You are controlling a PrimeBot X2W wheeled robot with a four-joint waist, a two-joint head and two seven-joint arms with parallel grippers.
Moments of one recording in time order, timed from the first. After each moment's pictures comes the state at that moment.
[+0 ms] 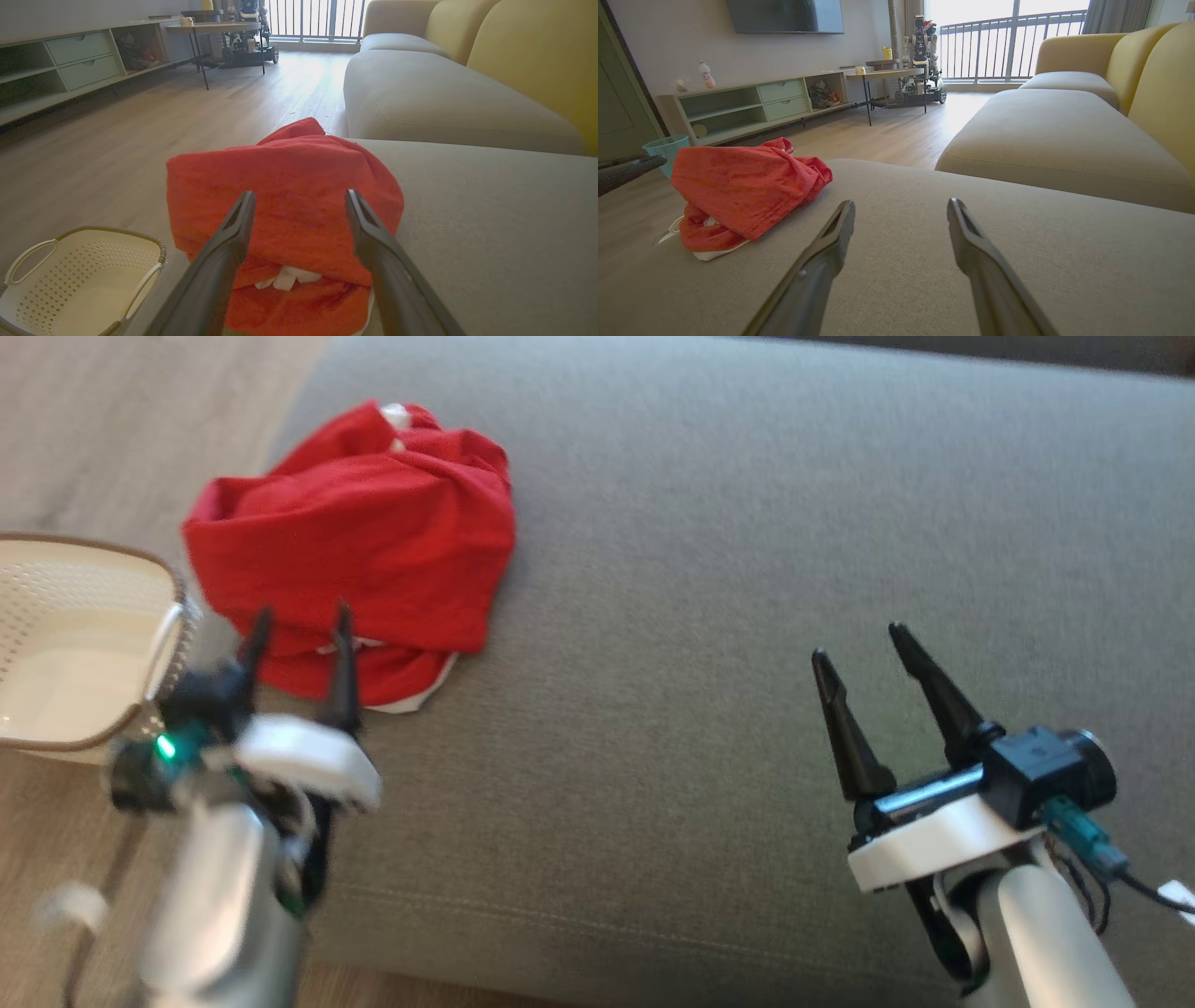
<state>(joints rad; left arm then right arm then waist) -0.27 0.10 -0.17 0.35 -0.18 0.04 -0.22 -0.10 -0.05 0.11 0.06 0.08 0.13 -0.21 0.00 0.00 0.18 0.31</state>
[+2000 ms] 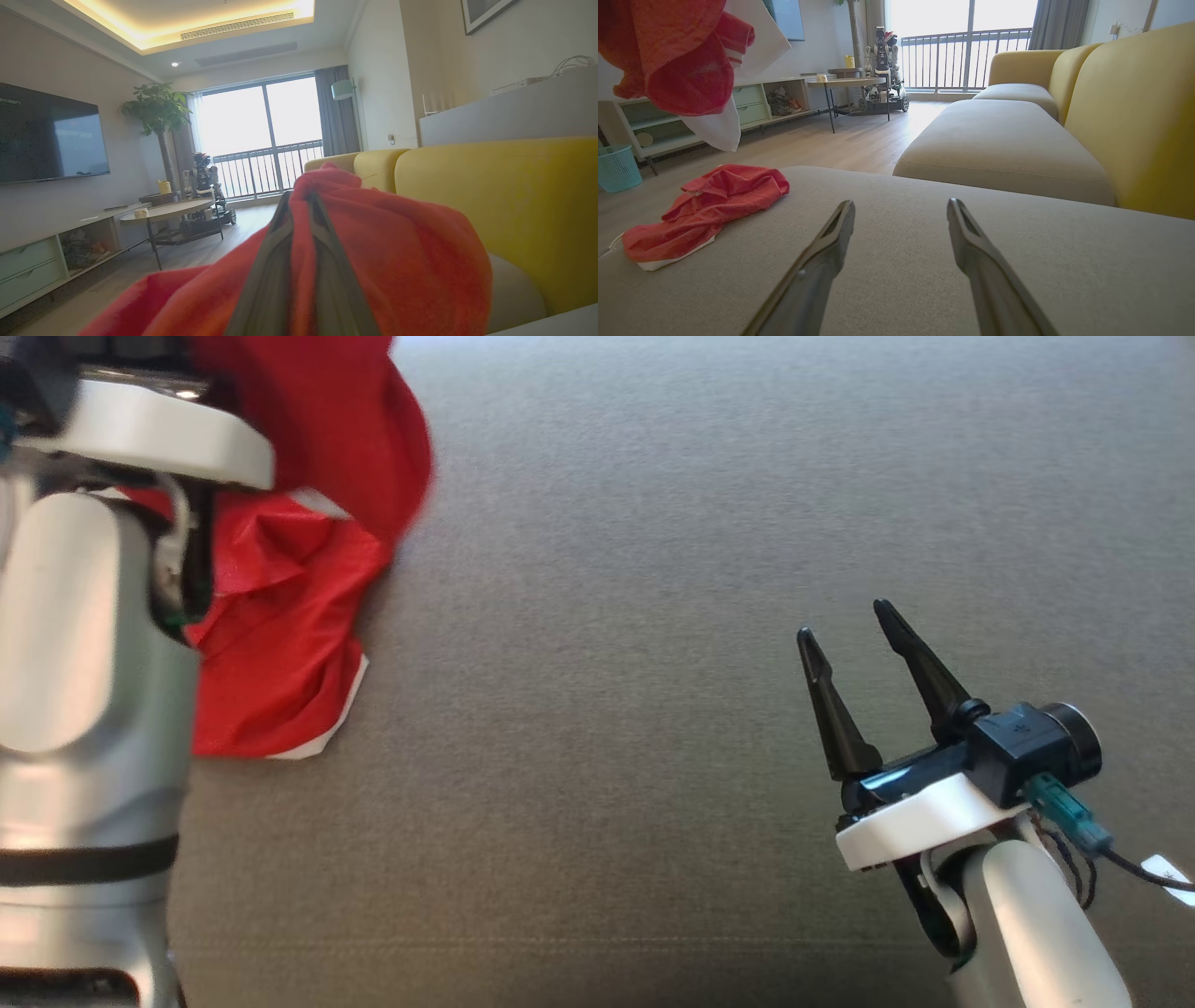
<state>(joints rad) -0.81 0.25 -0.20 0.37 -0.18 0.03 -0.25 -0.17 -0.05 0.13 0.11 0.07 0.13 -0.23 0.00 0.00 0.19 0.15</state>
